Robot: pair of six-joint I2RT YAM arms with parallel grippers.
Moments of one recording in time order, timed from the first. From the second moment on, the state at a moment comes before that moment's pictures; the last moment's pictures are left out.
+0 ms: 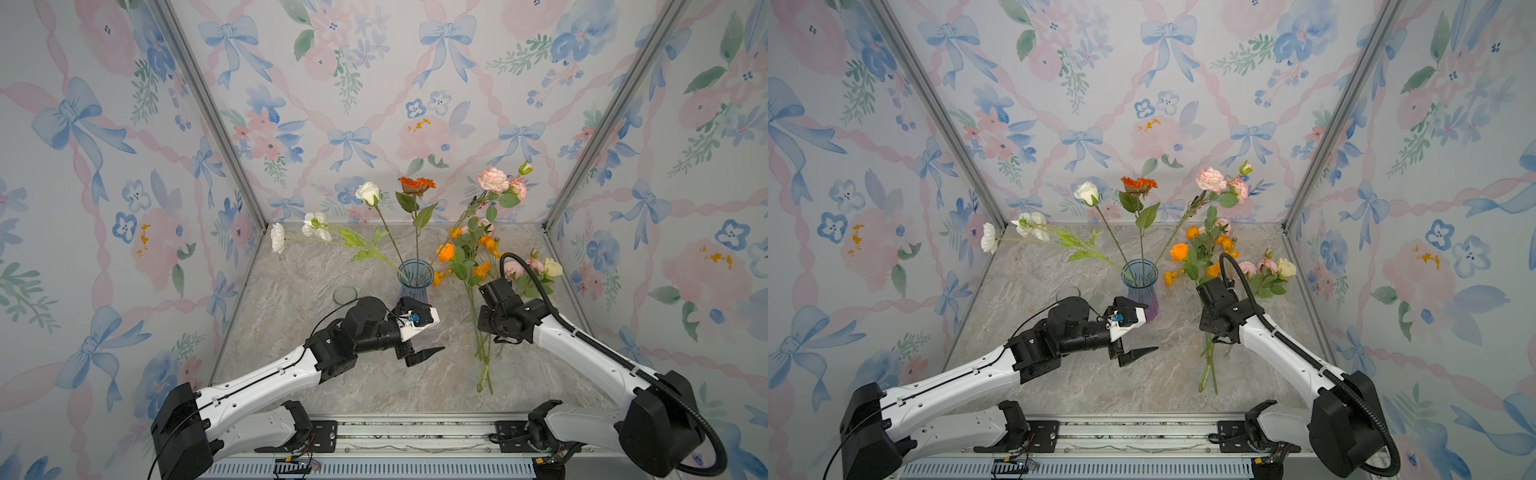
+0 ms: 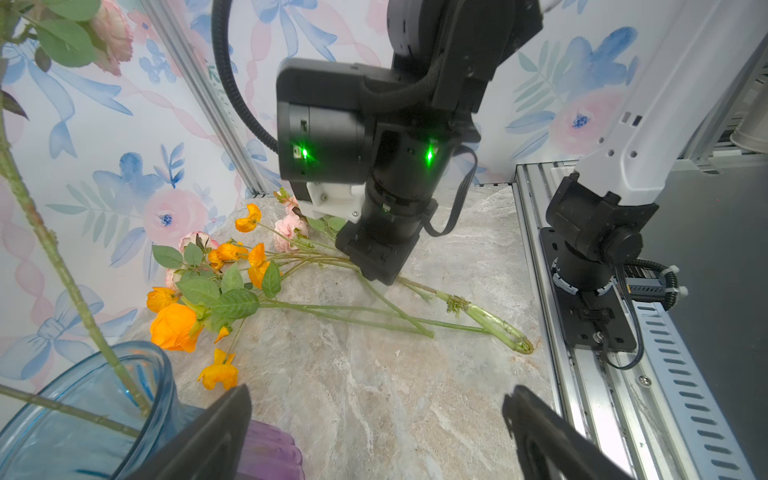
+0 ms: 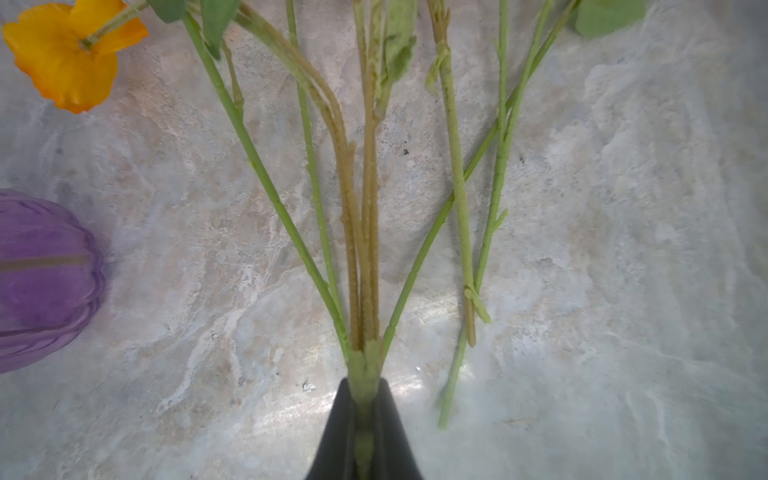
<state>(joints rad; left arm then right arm) -0.94 1.07 0.78 0.02 0.29 0.31 0.49 1.22 0.91 -0.82 0.29 0.65</state>
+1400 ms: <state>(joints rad) -1.12 1.75 1.10 0.15 -0.14 -0.28 0.57 0.95 1.15 -1.17 0.62 0.55</state>
